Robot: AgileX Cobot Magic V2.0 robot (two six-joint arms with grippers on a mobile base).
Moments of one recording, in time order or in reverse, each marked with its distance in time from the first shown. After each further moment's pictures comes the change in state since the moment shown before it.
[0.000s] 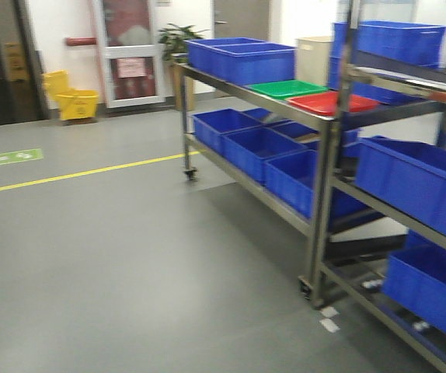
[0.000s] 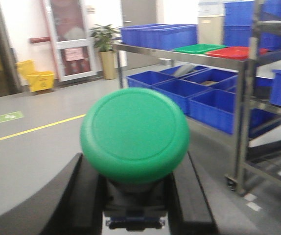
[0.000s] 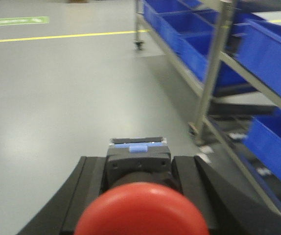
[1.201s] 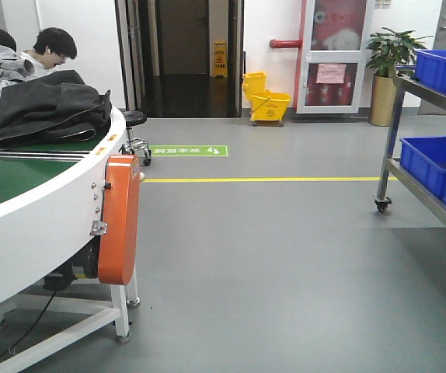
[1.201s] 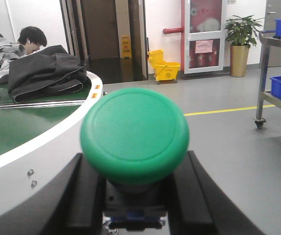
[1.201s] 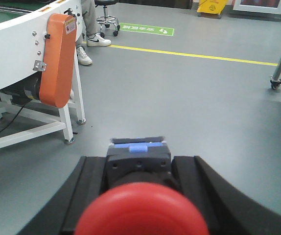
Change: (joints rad) left arm 0.000 0.000 0.000 0.000 0.000 0.000; right arm 0.000 0.000 0.000 0.001 0.000 0.000
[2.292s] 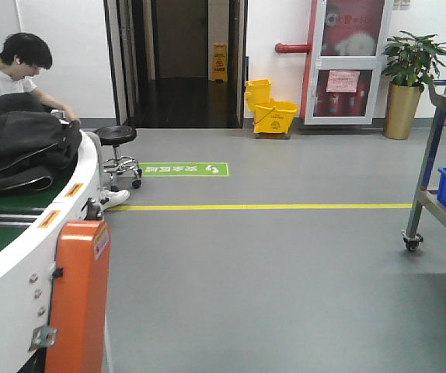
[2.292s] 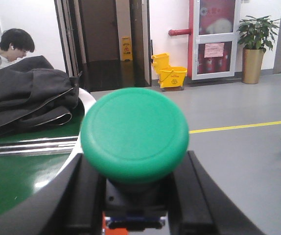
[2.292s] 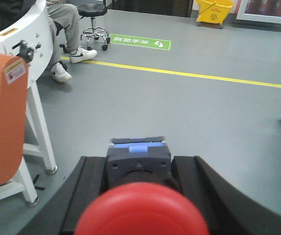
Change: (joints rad) left arm 0.000 0.000 0.000 0.000 0.000 0.000; right arm 0.000 0.000 0.000 -0.001 0.000 0.000
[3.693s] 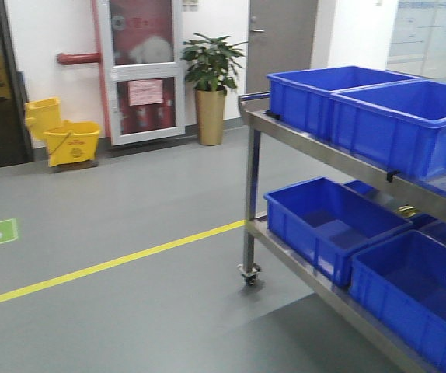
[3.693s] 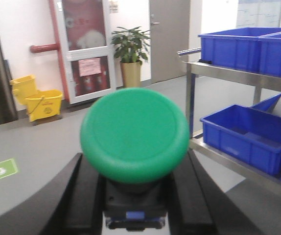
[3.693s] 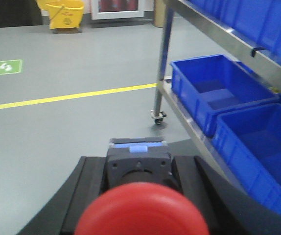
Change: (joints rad) left arm 0.000 0.000 0.000 0.000 0.001 0.000; right arm 0.000 0.000 0.000 0.000 0.000 0.000
